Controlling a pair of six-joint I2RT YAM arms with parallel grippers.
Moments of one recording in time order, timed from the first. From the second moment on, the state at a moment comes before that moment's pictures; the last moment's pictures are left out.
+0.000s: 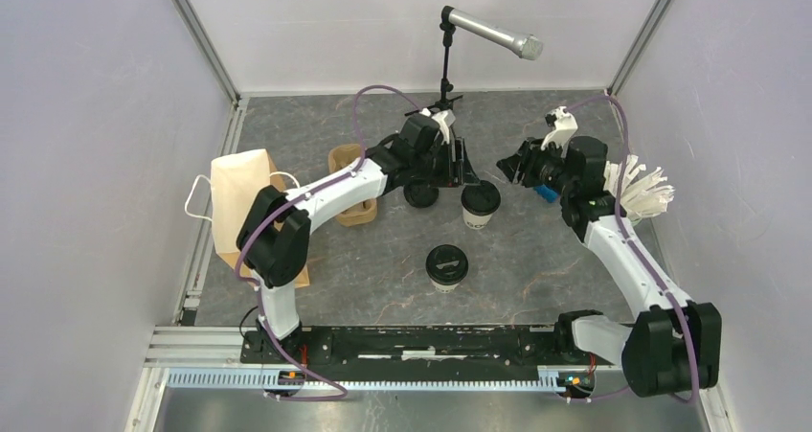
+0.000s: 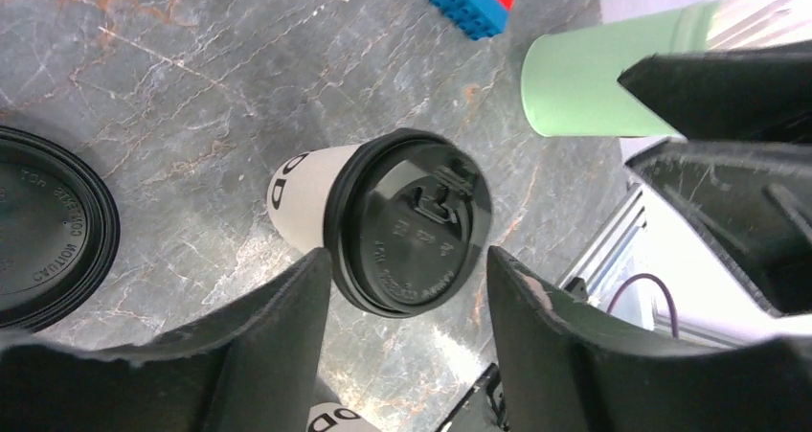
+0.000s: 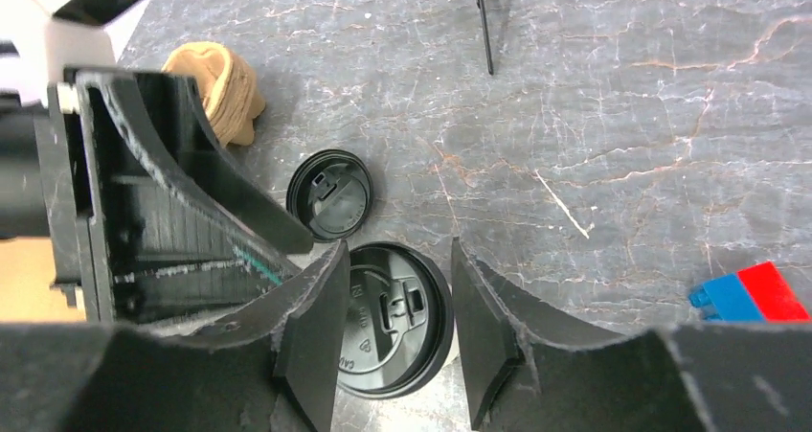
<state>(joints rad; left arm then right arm) -0.74 1.87 1.45 -0.20 0.30 -0.69 0.12 1.16 0.77 0.05 -0.40 0.28</state>
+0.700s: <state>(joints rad) -0.73 1.21 1.20 -0.59 0.11 -0.53 0.45 0.97 0.81 -0.30 -0.10 0.04</state>
